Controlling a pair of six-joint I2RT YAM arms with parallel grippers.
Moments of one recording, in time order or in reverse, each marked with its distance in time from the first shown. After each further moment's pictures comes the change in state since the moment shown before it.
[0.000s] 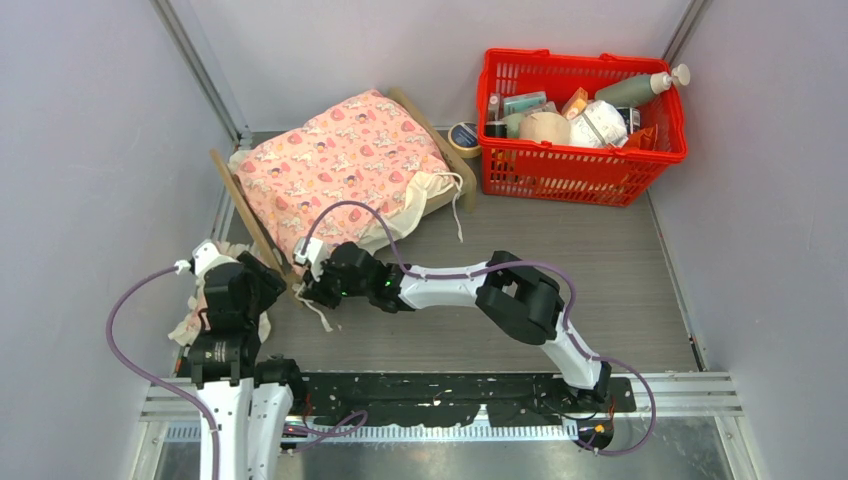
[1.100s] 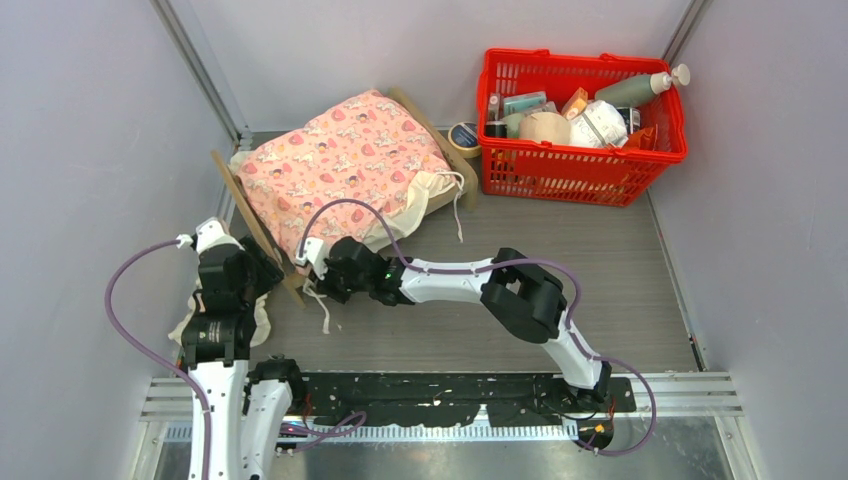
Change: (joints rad) left arm -0.006 0.137 0.104 0.019 0.019 0.125; right arm -0.015 -0.014 0.043 -0.207 0.070 -0.140
